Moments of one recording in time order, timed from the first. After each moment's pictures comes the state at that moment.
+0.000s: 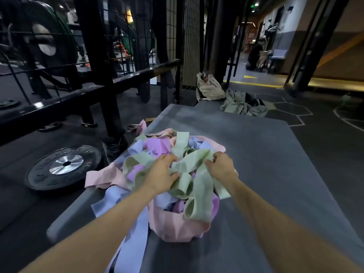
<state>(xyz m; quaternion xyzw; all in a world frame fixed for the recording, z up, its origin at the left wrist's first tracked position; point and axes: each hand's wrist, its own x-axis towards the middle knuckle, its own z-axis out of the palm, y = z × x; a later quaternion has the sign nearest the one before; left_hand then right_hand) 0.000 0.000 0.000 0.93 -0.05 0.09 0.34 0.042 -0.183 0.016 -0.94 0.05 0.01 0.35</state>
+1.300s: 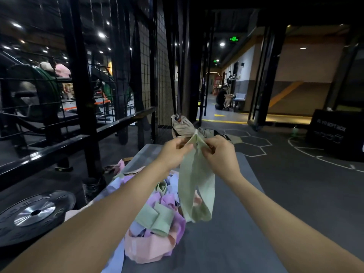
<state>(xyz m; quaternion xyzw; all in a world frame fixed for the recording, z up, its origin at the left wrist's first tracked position) -0.057 -0.116 0.188 0.72 -0.15 0.05 0.67 -0.069 -0.257 0.185 -0.88 -0.13 -0.33 0.33</state>
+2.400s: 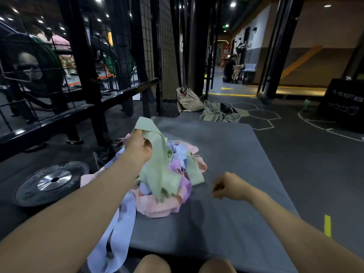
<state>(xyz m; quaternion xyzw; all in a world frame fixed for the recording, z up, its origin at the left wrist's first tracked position) -0.049 -0.039 0.127 0.39 0.18 0.09 0.90 -0.099 -0.300 0.051 -0.95 -0.14 0.11 0.26</state>
